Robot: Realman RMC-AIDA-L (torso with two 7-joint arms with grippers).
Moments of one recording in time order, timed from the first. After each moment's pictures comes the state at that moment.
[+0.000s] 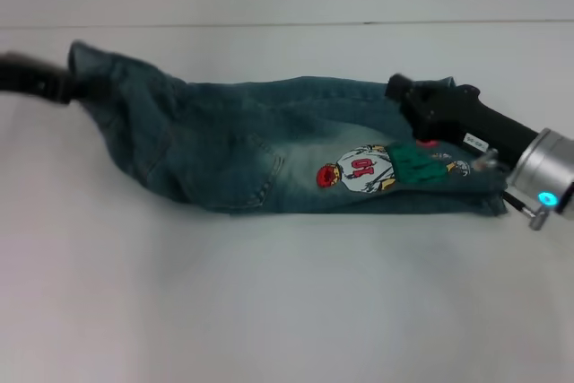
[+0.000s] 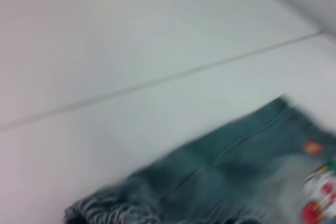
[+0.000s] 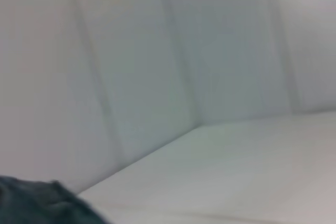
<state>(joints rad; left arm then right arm) -0.67 -2.01 0.59 1.13 2.40 1.64 -2.12 0.61 2.10 -0.59 -0.14 -1.50 -1.22 0.91</state>
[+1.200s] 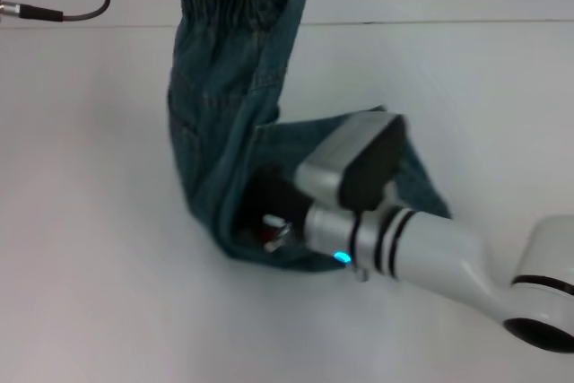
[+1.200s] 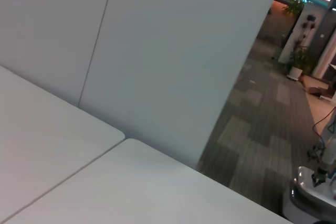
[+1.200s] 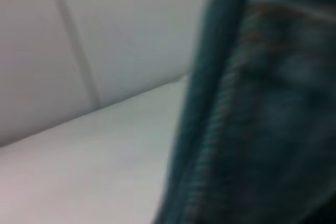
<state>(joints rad) -0.90 -2.05 0.61 1.11 2.12 1.80 -2.14 0.88 2.12 -0.02 0.48 -1.94 -0.69 0.38</state>
